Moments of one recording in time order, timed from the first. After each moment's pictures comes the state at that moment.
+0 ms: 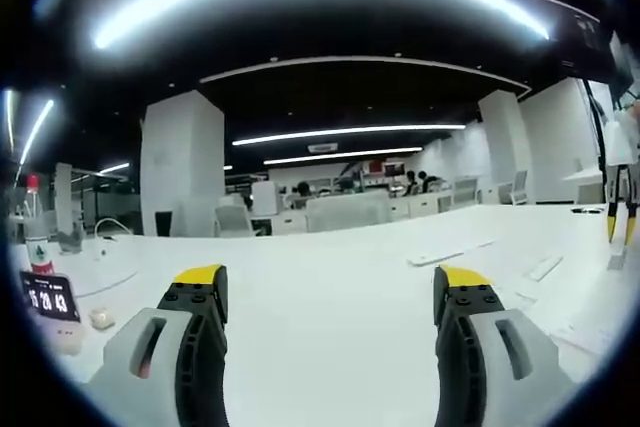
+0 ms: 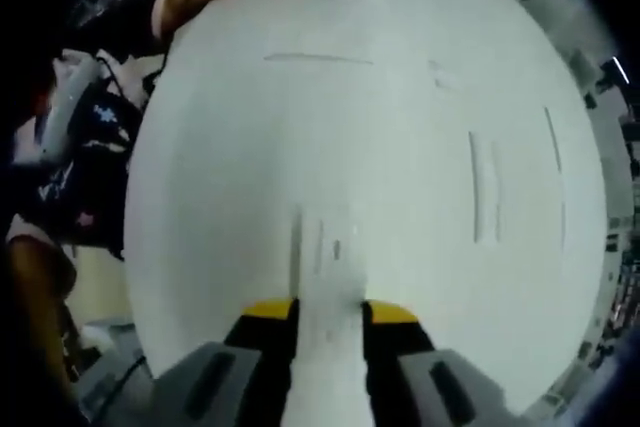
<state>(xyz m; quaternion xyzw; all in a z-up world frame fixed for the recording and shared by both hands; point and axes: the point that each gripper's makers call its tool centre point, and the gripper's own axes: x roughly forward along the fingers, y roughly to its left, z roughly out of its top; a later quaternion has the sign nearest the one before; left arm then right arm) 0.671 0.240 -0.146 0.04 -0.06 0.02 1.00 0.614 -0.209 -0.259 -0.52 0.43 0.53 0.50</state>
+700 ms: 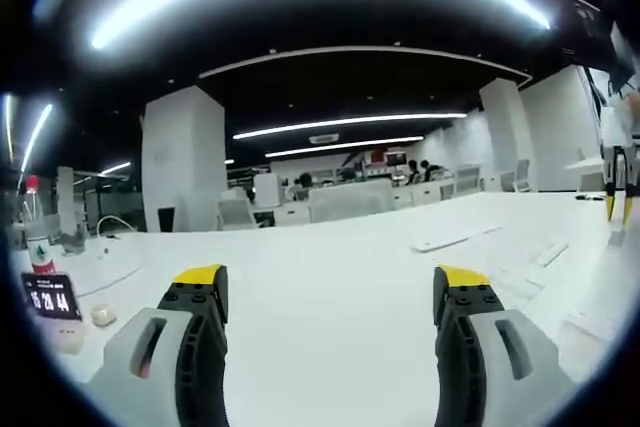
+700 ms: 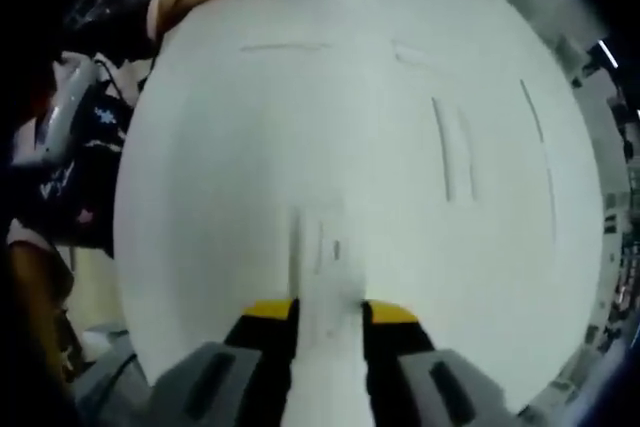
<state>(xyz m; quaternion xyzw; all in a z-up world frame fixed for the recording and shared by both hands) 0.679 0.246 -0.159 0.06 -0.04 0.02 1.00 0.648 -0.237 -0.255 -0.50 0.44 0.52 0.52</state>
